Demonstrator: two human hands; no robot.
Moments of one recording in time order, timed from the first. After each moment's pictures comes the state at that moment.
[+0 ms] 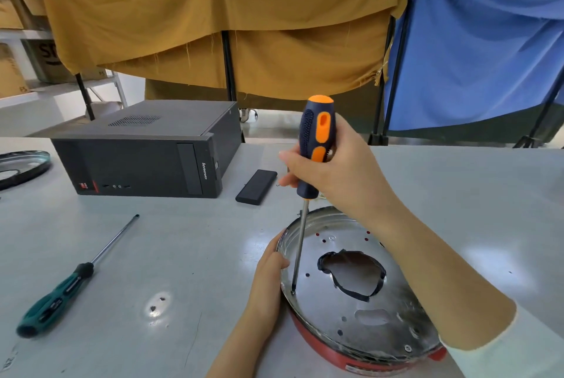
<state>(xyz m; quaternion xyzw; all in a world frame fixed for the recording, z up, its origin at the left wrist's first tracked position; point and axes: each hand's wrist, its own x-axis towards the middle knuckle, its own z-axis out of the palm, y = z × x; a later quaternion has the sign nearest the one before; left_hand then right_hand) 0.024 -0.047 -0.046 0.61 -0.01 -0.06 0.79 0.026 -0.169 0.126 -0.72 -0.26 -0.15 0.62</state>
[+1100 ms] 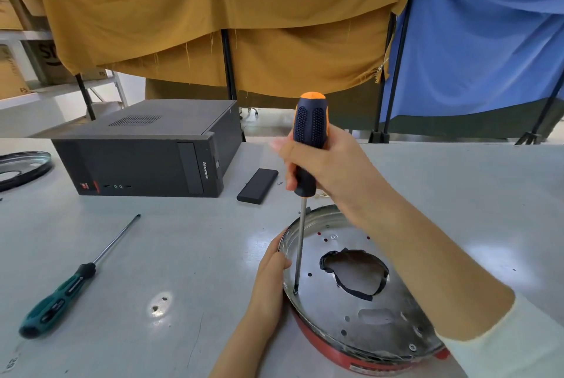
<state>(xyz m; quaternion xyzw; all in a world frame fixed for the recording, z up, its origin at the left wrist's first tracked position) 0.017 -0.046 -0.044 0.62 -0.04 -0.04 0.78 0.027 -0.160 0.129 -0.70 -0.24 -0.05 0.67</state>
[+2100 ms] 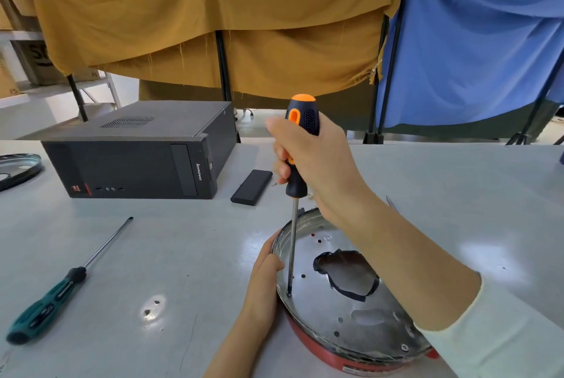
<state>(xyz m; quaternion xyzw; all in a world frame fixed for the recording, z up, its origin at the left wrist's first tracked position) 0.015 -0.049 -0.043 0.62 -0.05 -0.04 0.78 0.026 -0.143 0.137 -0.68 -0.19 -0.10 0.70</state>
